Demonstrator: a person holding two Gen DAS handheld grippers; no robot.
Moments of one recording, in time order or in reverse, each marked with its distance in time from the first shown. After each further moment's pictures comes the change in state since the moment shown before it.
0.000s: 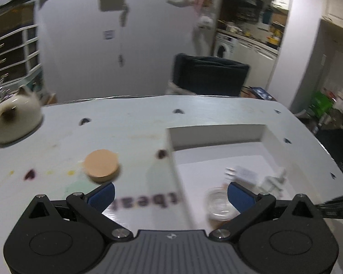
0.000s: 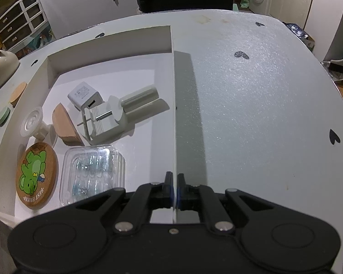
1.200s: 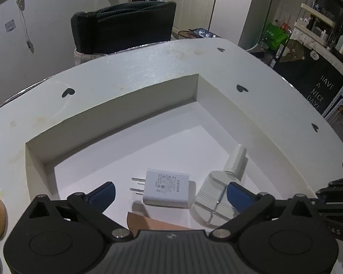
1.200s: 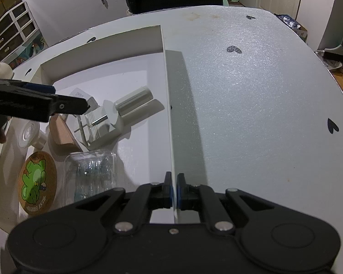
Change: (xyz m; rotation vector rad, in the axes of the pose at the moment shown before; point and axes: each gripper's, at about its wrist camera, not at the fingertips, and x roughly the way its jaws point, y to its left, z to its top) left arm 0.135 -0.140 0.026 0.288 0.257 -0.233; right arm 0.001 -0.003 0.001 0.063 0.005 -0.003
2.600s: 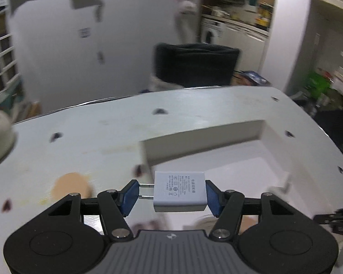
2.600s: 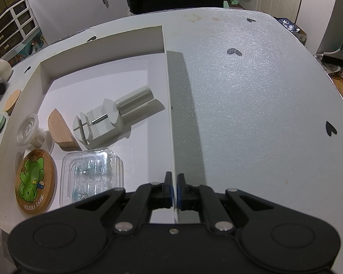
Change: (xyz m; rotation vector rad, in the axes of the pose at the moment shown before) left arm -0.084 0.067 -0.027 -0.165 -0.180 0.191; right arm 0.000 0.004 -0.002 -0.010 -0.003 -0.021
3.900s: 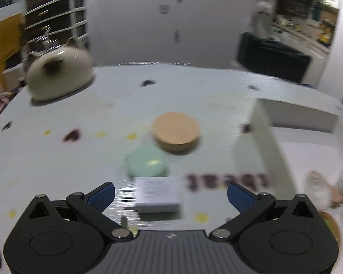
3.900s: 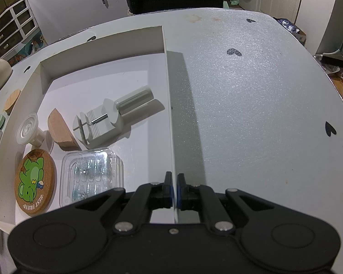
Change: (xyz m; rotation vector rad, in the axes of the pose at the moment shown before) left arm -0.010 0.116 -0.093 -0.247 0.034 0.269; right arm 0.001 -0.001 0.000 -0.004 0.000 -0.002
